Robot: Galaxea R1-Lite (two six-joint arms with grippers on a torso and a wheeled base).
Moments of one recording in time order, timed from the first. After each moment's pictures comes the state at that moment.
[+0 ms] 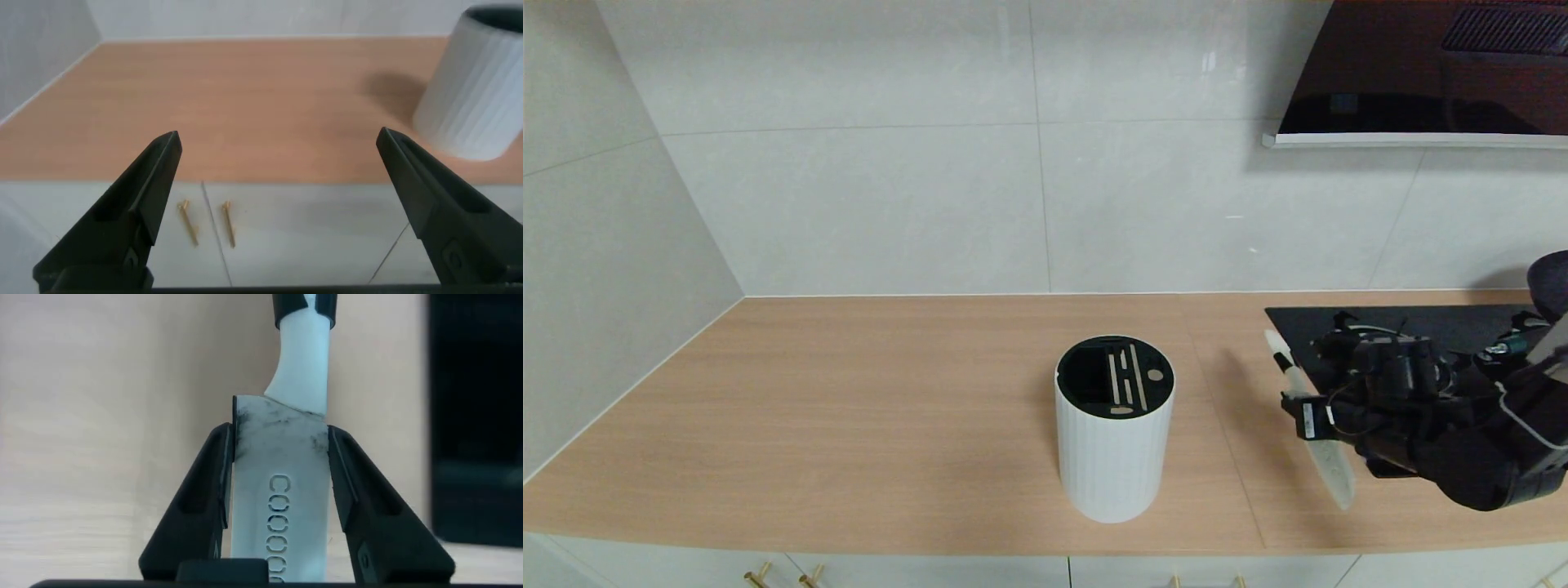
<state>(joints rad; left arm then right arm) 0.01 0.00 -0.09 0.03 -0.08 0.01 0.17 2.05 -0.67 -0.86 -0.10 0.04</state>
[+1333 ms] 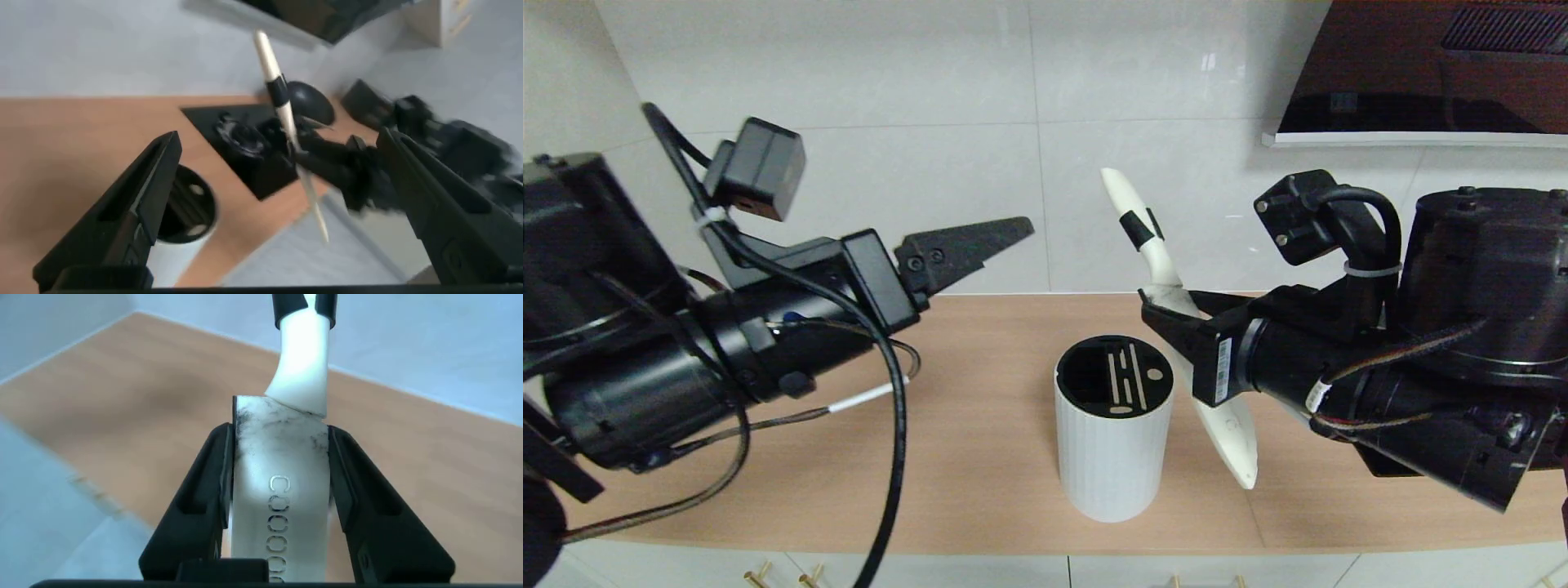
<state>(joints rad) -0.54 1.47 -0.74 -0.84 -0.34 -0.63 0.88 1.58 -0.89 -0.58 -0.29 0.08</state>
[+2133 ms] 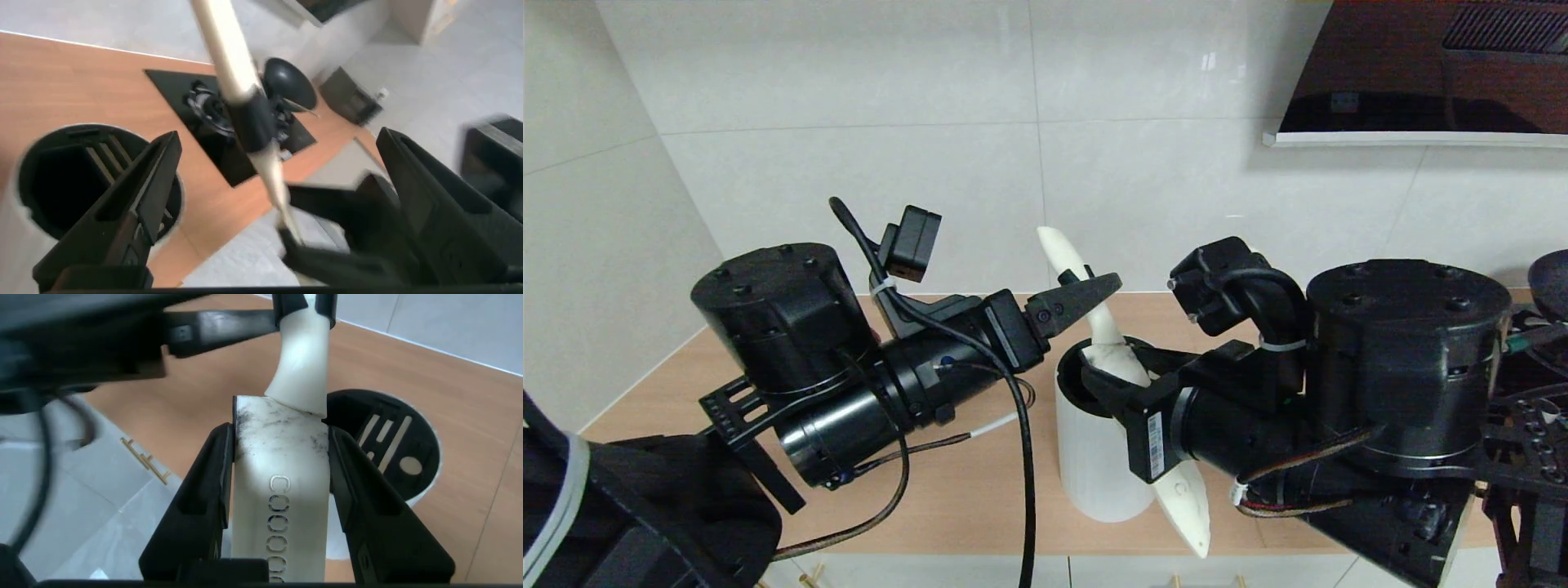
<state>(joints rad) -0.65 1.72 -0.71 -1.10 -0.24 -0.71 1.00 1.66 -0.89 -0.60 -0.34 0.12</state>
